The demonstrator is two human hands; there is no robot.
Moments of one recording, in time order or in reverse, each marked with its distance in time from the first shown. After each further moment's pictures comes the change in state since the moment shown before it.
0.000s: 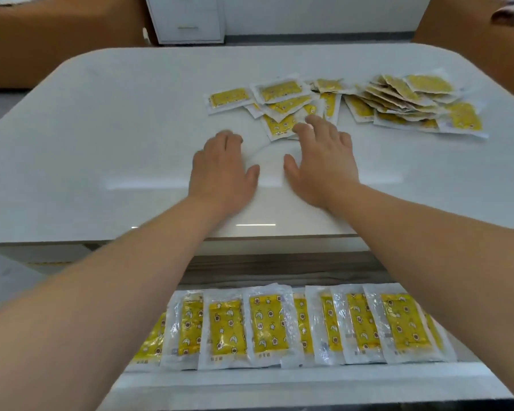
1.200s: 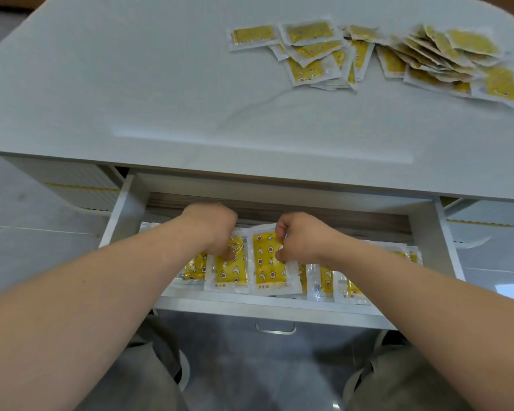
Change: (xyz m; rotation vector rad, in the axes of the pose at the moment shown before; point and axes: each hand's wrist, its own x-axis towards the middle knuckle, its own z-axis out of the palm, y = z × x) left_hand -0.138 -0.013 0.000 0.344 -1.050 0.064; right_hand -0.149 -0.053 0.008 0.498 -0.983 0.262
